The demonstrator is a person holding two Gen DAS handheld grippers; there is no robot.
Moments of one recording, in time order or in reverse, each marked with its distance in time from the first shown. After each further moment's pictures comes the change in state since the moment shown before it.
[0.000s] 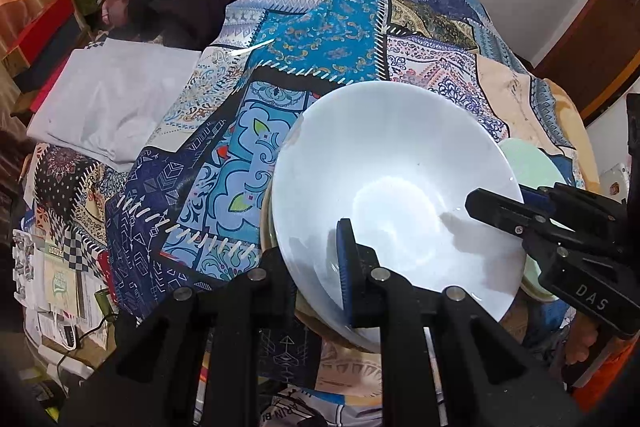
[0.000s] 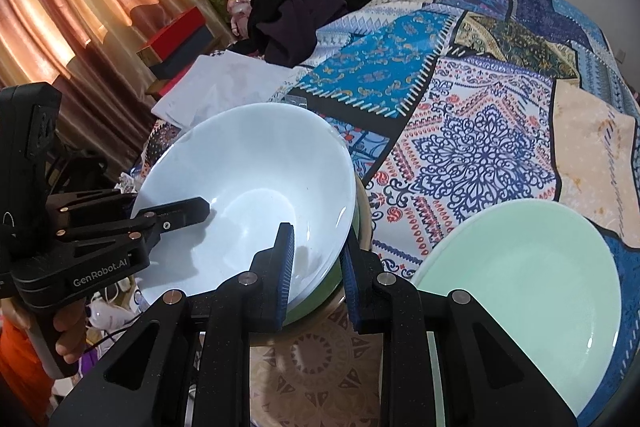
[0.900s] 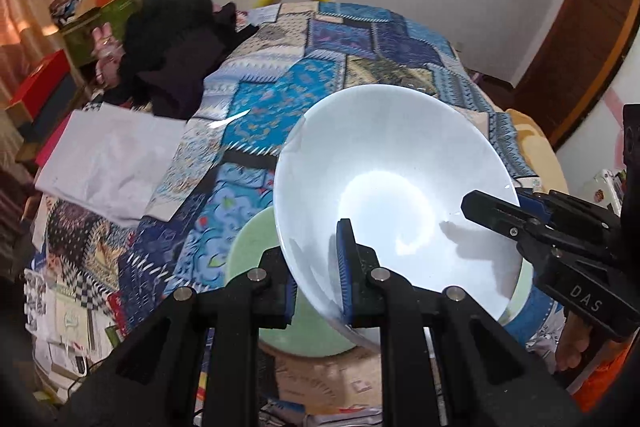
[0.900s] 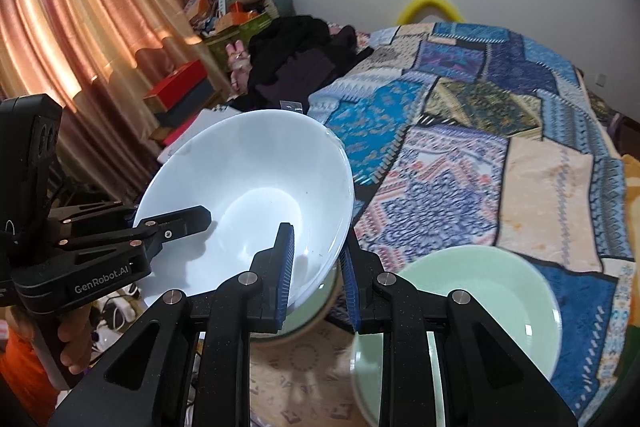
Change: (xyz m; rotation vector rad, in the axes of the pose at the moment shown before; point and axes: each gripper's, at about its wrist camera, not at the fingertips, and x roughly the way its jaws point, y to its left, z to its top) left arm -0.062 -0.049 0.027 0.055 -0.156 -0.011; right arm -0.064 -0.008 0.018 -0.004 -0.176 -0.027
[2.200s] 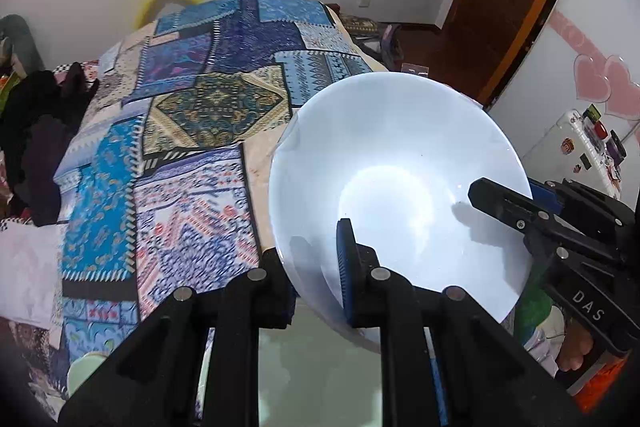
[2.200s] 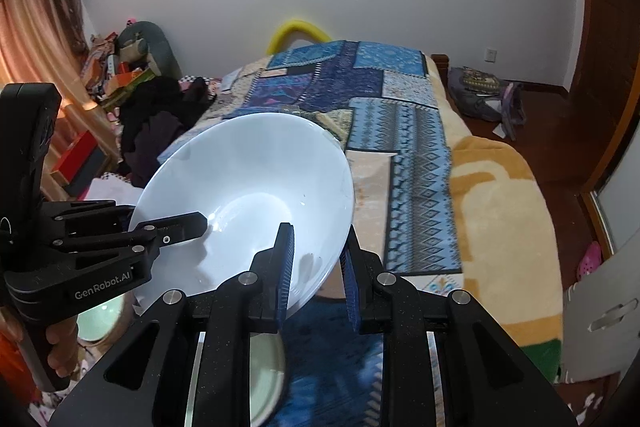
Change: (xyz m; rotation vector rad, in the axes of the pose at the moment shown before) left arm 0.103 -0.245 0.094 0.303 0.081 -0.163; right arm -0.107 -0.194 0.007 0.200 -0.107 -0.284
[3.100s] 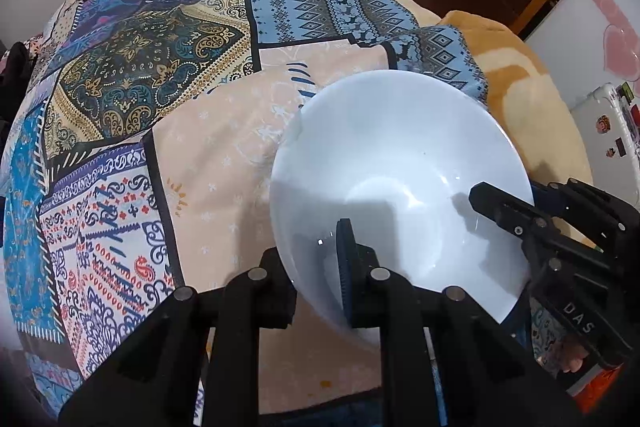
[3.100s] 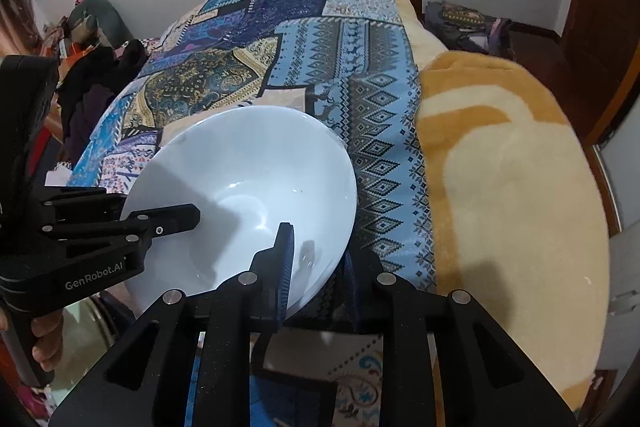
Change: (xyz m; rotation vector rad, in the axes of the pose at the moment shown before) left arm 0.176 -0.006 0.037 0.020 0.239 -0.036; right arm 0.106 -0.092 -0.009 0.086 0.193 -0.064
